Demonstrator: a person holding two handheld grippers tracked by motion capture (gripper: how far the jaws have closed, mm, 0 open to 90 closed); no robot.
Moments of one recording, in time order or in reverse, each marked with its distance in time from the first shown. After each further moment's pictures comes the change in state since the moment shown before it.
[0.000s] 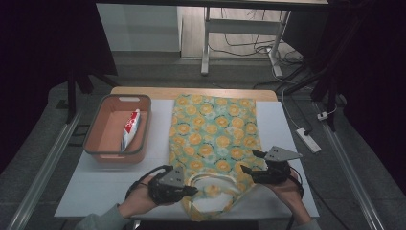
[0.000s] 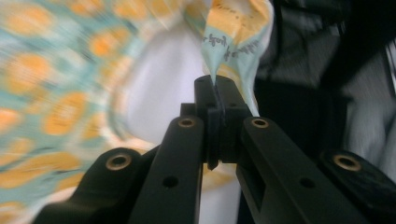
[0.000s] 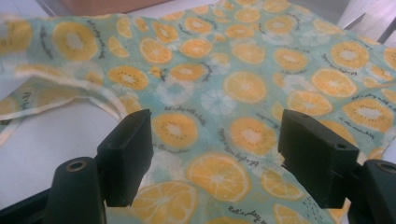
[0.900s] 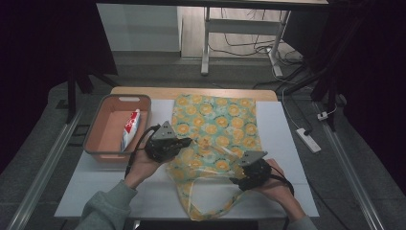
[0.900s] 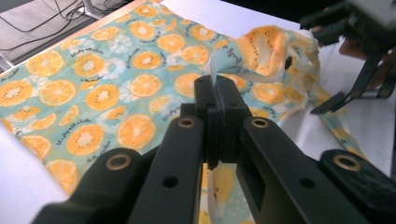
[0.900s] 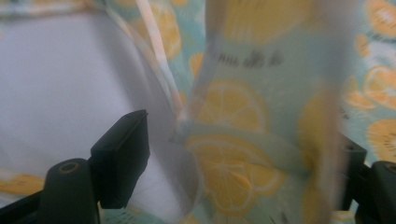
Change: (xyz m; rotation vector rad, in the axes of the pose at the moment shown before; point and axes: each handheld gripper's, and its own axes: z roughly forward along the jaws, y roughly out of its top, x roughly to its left) left arm 0.082 0.022 -0.012 -0.169 0.291 -0.204; right arm 0.023 0.005 0.052 0.364 0.091 -0.231
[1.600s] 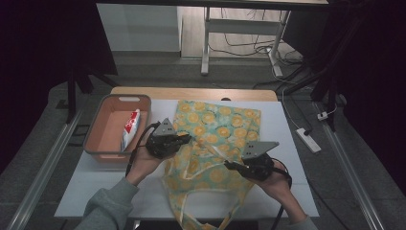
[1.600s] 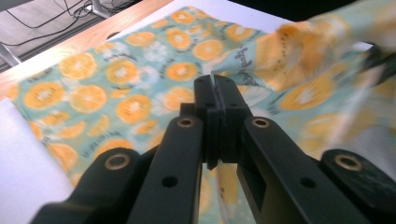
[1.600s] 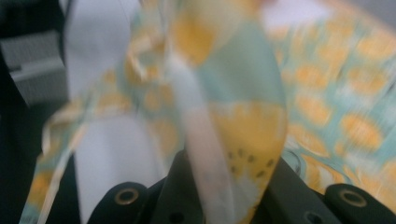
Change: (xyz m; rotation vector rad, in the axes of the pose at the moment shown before) left arm 0.007 -0.001 0.008 -0.002 0.024 -0.018; right arm 0.010 0.049 -0.061 -0.281 0.139 0.022
